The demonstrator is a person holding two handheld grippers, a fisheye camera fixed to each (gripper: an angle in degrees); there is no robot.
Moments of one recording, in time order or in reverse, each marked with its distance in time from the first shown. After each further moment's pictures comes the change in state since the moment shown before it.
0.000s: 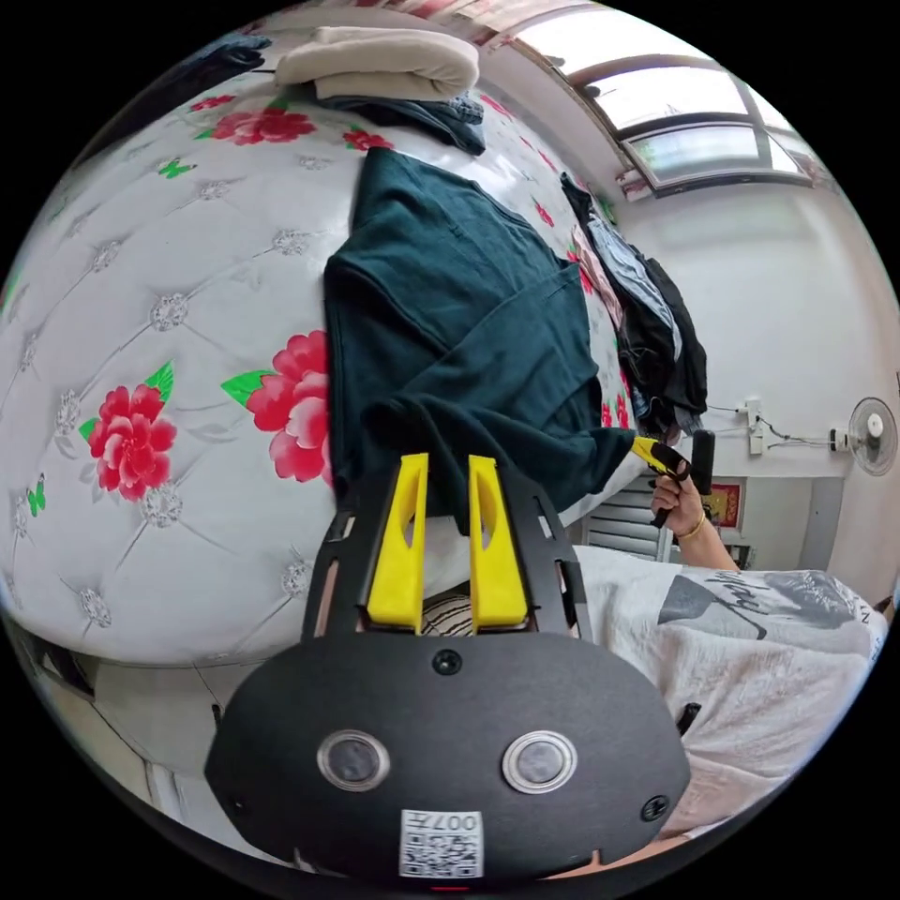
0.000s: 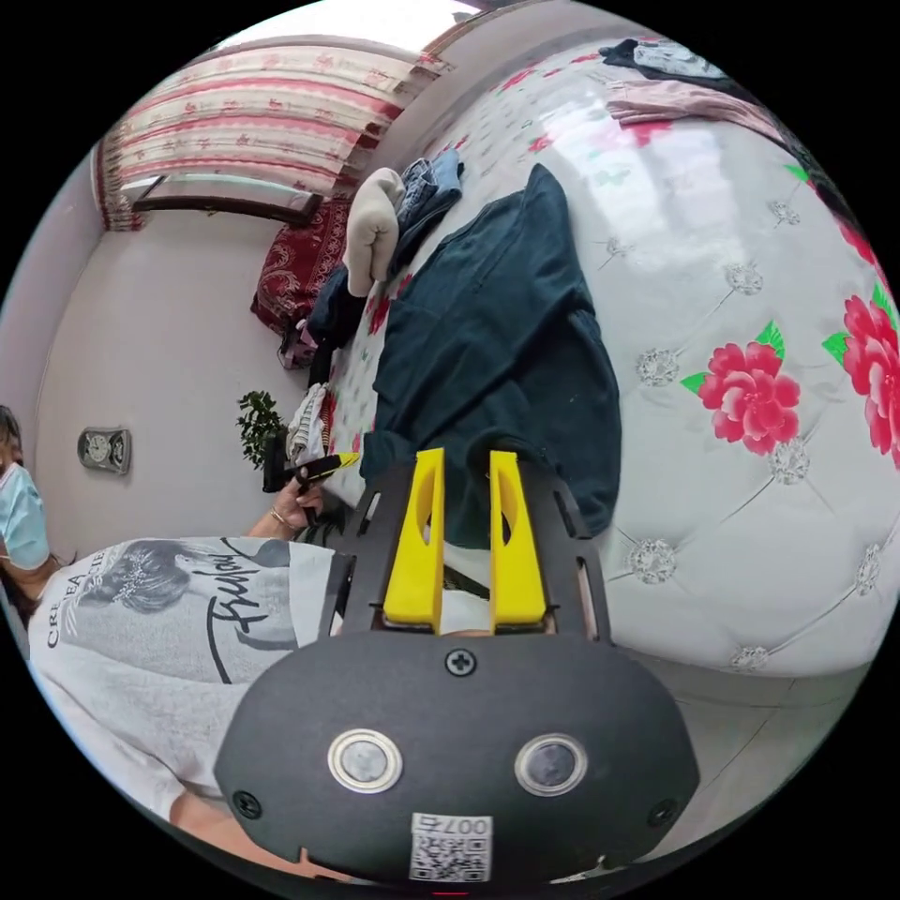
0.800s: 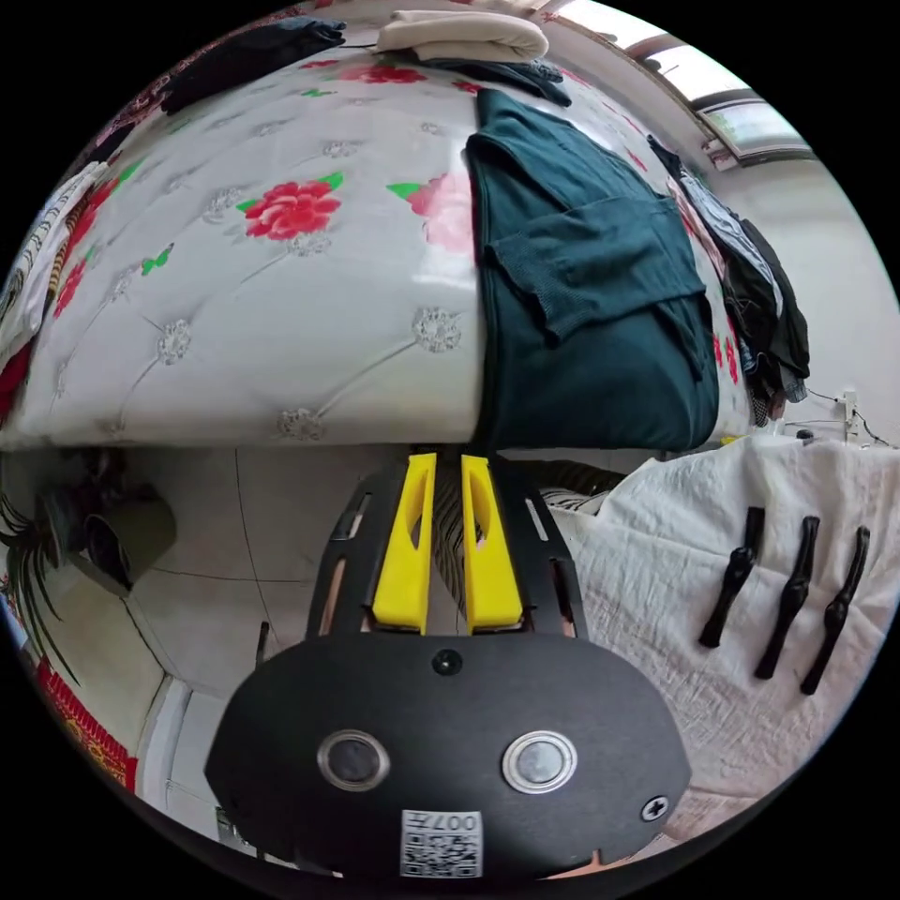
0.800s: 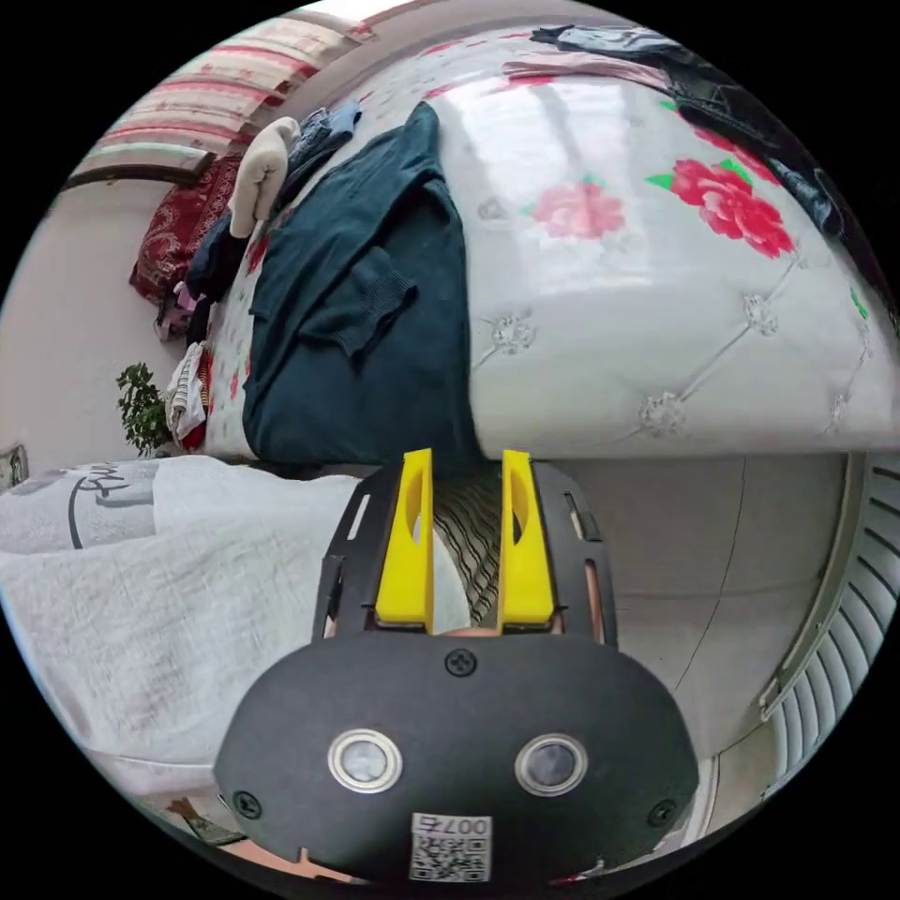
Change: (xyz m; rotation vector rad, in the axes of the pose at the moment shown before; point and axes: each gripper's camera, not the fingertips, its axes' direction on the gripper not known) left arm -0.009 0.157 0.026 -0.121 -0.312 -0.095; right arm 0.024 0.143 0.042 -0.098 0.359 0.163
